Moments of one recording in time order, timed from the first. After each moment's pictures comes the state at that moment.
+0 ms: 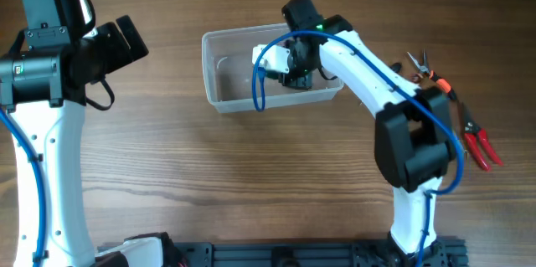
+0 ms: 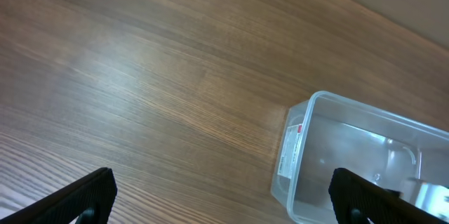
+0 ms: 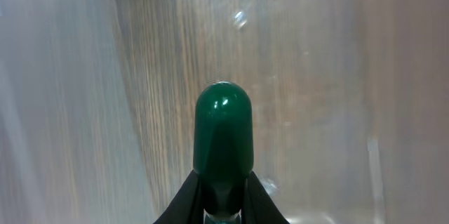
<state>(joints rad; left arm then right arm) 0.10 1.43 1.64 -1.14 -0.04 -0.34 0.45 2.14 1.69 -0.88 -0.25 -1.05</state>
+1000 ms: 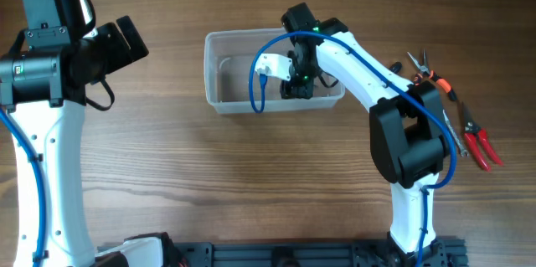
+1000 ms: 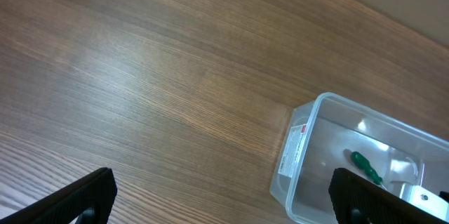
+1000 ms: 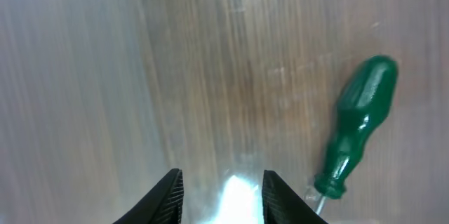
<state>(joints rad) 0.10 1.43 1.64 -1.14 -0.04 -0.34 0.45 2.17 1.68 -0.98 -0.26 -0.97</state>
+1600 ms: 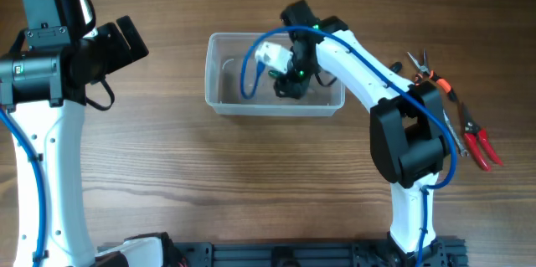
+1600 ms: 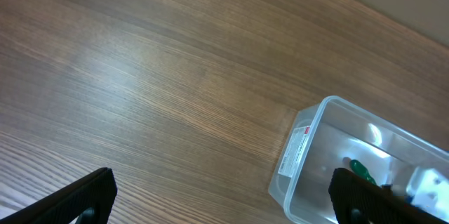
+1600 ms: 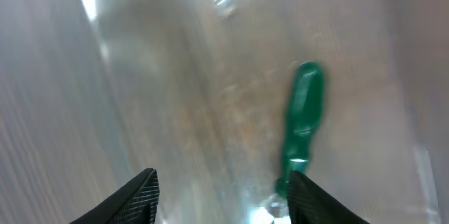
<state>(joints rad) 0.10 1.43 1.64 -1.14 -0.04 -0.34 0.45 2.17 1.73 -0.94 -0.26 -0.71</state>
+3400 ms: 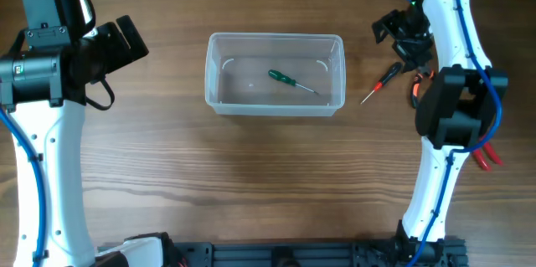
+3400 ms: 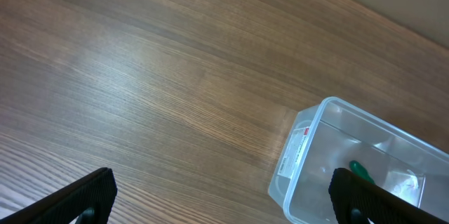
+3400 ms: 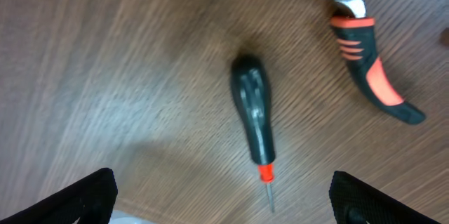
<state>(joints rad) 0.10 1.43 1.64 -1.14 -0.04 -0.34 -0.06 2.39 2.19 -1.42 -0.03 0.93</state>
